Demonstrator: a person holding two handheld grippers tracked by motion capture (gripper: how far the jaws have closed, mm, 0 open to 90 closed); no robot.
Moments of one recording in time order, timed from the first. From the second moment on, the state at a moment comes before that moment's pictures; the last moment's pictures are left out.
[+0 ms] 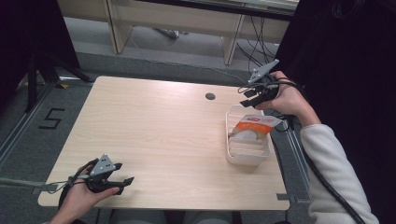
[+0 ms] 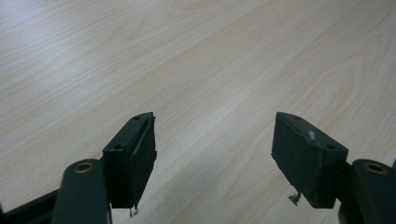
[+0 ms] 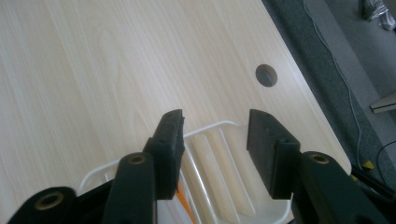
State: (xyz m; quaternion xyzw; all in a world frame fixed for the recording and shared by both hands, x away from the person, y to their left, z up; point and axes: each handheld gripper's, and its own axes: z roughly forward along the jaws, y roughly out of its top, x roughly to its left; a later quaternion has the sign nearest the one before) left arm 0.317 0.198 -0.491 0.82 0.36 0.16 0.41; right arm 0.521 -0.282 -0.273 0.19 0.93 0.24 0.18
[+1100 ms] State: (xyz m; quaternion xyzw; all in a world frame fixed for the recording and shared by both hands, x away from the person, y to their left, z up) left arm 0.317 0.198 -0.490 0.83 0.36 0.16 0.40; right arm 0.421 -0.262 -0.357 0.22 0.84 0.45 0.22
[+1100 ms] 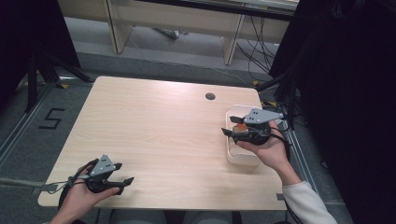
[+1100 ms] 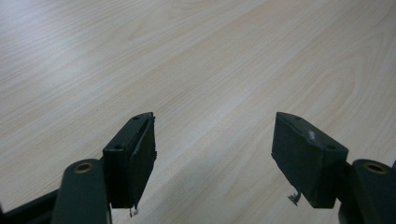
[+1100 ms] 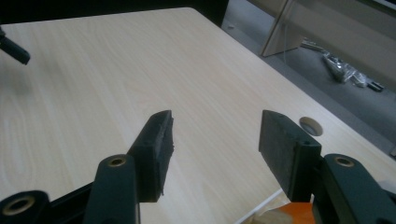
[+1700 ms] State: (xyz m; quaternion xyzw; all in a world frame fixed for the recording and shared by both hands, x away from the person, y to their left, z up) left arm 0.317 0.198 -0.490 0.83 0.36 0.16 0.40; right arm 0.376 -0.258 -0.422 0.22 0.85 0.45 0.17
